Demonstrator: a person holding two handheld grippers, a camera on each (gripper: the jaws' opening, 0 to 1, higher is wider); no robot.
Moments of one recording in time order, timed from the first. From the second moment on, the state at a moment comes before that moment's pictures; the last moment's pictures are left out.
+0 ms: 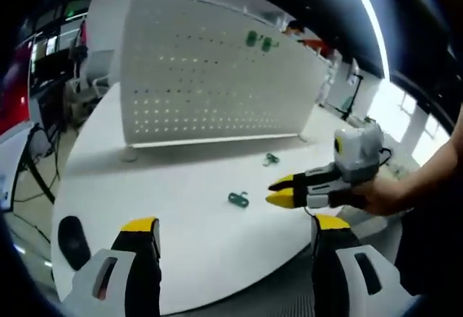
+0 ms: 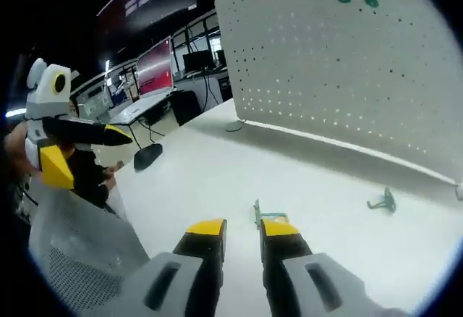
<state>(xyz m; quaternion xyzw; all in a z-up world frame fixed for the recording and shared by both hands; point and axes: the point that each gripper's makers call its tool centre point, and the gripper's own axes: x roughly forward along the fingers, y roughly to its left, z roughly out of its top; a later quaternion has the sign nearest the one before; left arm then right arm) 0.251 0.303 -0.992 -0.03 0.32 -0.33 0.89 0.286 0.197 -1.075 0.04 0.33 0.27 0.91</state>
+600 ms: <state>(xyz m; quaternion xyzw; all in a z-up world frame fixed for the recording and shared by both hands) 0.261 0.310 -1.006 -0.04 0.34 -0.33 0.88 0.326 0.177 -1.119 0.08 0.38 0.19 0.90</state>
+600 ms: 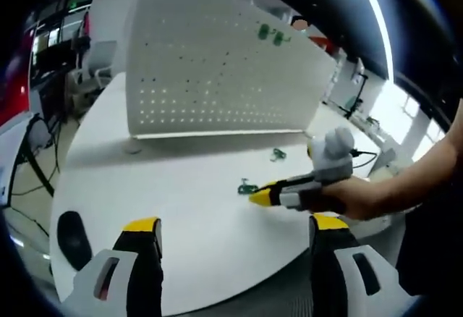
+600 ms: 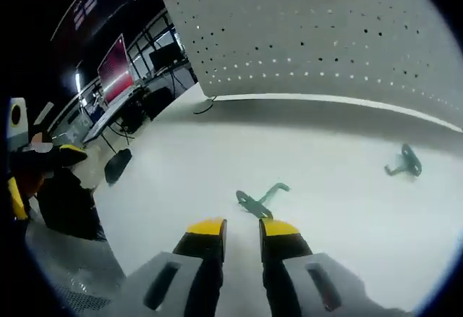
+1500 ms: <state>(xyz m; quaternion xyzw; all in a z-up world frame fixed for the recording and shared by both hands) 0.264 0.317 -1.011 -0.05 0.35 -0.32 0.88 0.385 0.193 -1.124 -0.04 0.41 0.21 0.89</state>
